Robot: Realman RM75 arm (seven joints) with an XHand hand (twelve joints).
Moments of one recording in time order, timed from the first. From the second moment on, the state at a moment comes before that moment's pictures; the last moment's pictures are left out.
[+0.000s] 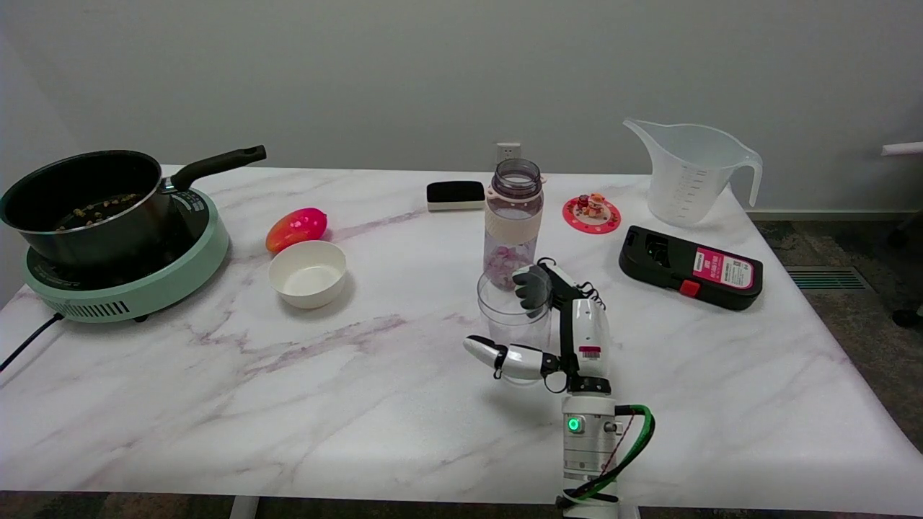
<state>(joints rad) 0.06 -1.60 -2.14 0.62 0.87 1.60 0.50</state>
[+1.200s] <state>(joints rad) 0.04 -1.62 -2.14 0.59 0.88 1.63 0.50</state>
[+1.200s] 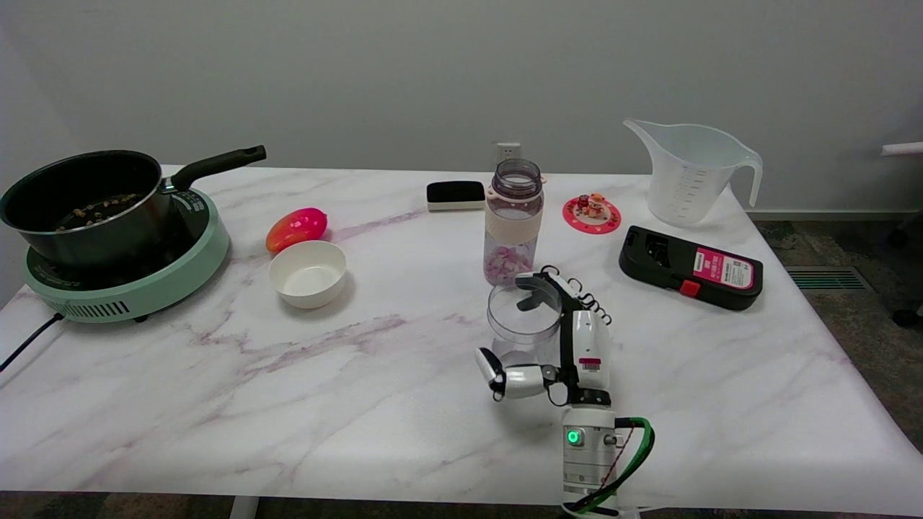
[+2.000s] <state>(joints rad) -0.01 -1.54 -2.14 0.69 0.92 1.60 0.50</state>
